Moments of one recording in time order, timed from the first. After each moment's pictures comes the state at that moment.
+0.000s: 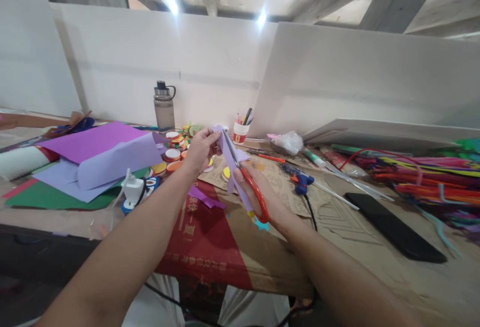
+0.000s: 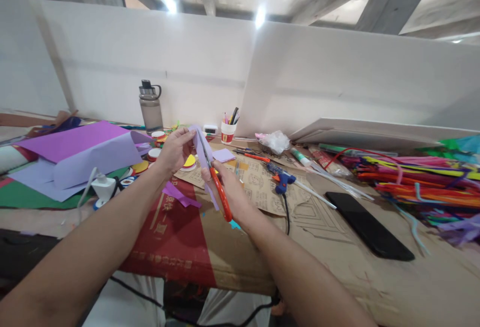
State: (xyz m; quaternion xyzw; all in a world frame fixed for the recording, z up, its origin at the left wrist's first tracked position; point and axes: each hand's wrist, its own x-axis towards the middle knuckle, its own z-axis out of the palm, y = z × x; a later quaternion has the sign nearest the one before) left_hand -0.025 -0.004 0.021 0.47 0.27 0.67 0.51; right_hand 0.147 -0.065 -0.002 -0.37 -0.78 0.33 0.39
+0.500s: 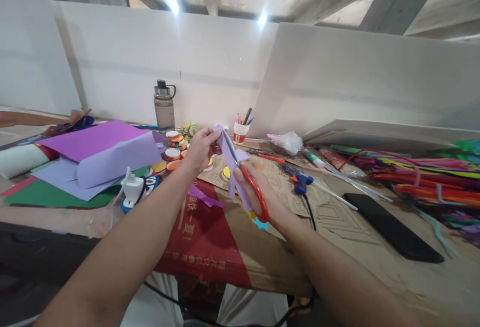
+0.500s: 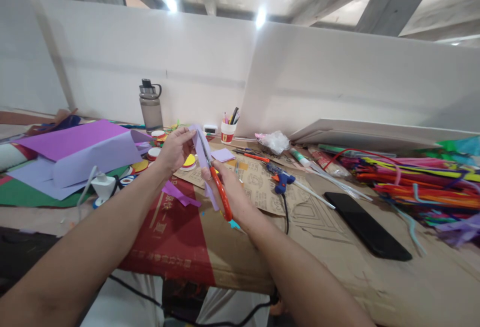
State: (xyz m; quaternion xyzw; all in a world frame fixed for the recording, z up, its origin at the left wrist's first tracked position) left_hand -0.025 -0.005 0.022 0.48 0.28 0.67 0.50; right_hand 0.149 -0.067 0.000 -0.37 -0.78 0.32 0.39
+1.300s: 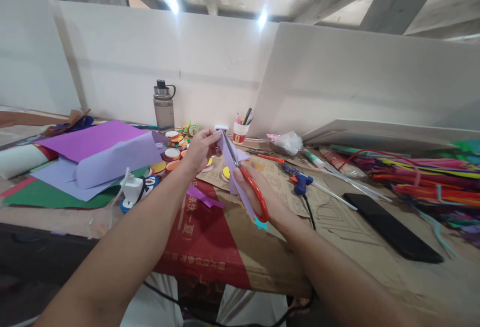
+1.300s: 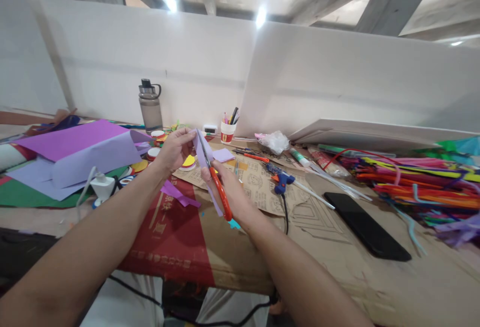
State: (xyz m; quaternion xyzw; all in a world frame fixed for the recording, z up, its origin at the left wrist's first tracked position) left_hand -0.027 -0.008 0.025 0.48 0.27 0.65 0.52; right_hand 0.149 -0.065 -0.001 -0.37 -0.79 0.30 0.38
